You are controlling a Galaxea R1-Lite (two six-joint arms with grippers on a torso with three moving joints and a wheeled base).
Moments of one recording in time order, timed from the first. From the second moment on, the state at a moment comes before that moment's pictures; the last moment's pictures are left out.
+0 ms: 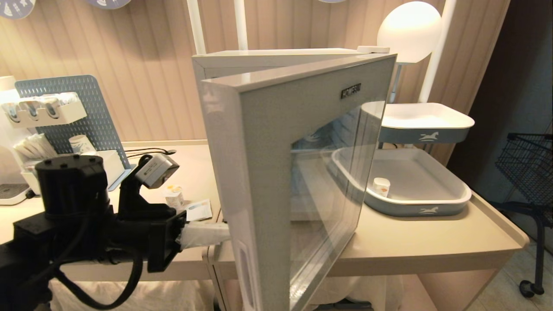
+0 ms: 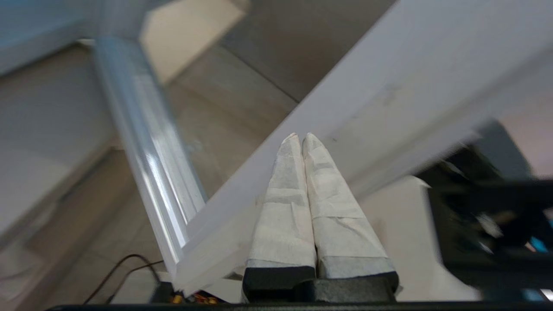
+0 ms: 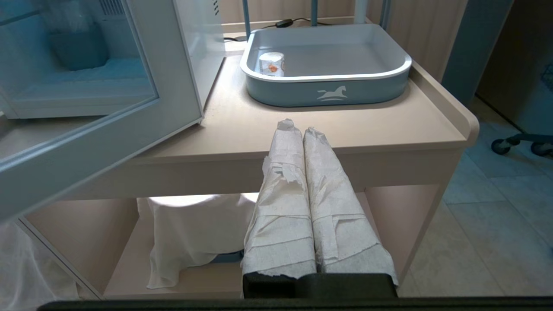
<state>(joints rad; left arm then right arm) -0.32 1.52 -0.55 -0.73 -1.09 -0.36 0.00 0.00 0.00 0.00 0.00 0.00</state>
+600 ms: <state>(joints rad) -0.77 1.65 -1.03 -0.43 -0.97 -0.37 0.00 0.00 0.00 0.00 0.00 0.00</state>
